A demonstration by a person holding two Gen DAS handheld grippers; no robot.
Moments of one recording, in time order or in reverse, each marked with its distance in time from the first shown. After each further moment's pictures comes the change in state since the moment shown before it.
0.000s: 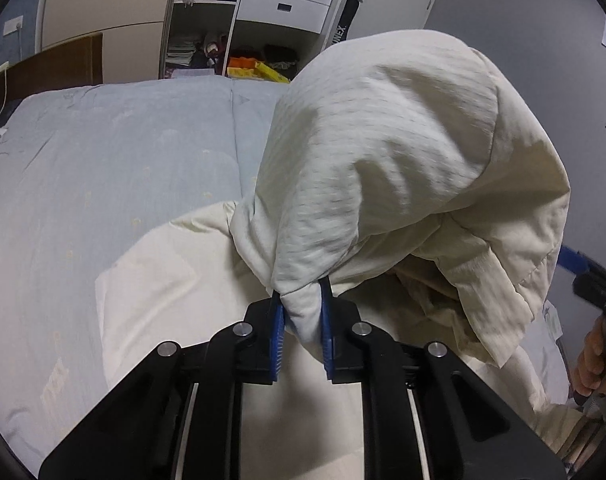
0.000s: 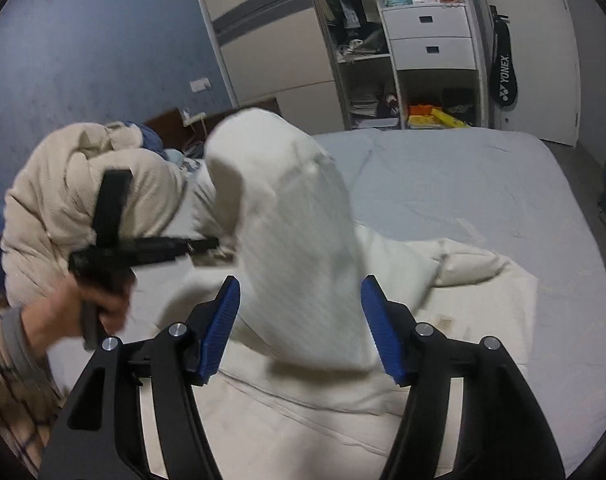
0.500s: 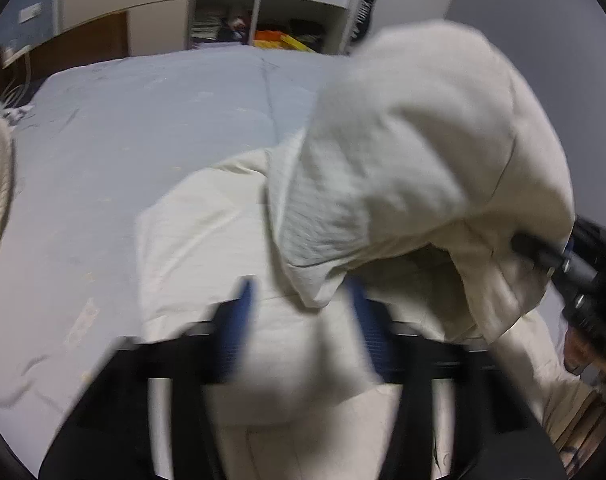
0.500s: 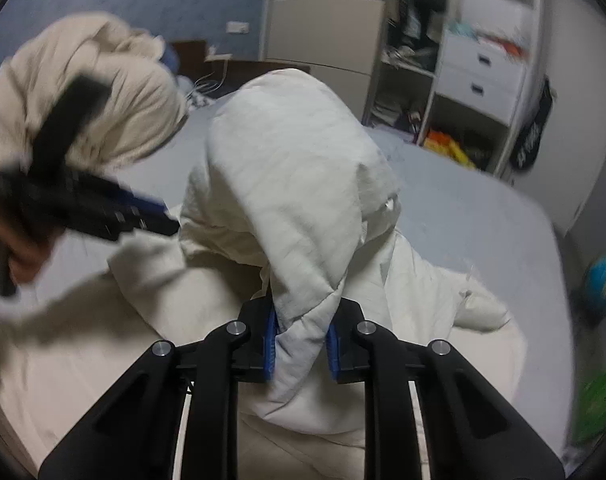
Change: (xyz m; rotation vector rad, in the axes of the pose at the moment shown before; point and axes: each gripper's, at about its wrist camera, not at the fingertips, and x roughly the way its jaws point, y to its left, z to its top) left arm -0.018 0.028 -0.025 -0.041 0.084 0.102; right arm 0.067 0.064 -0.016 -0.393 0.082 -0.152
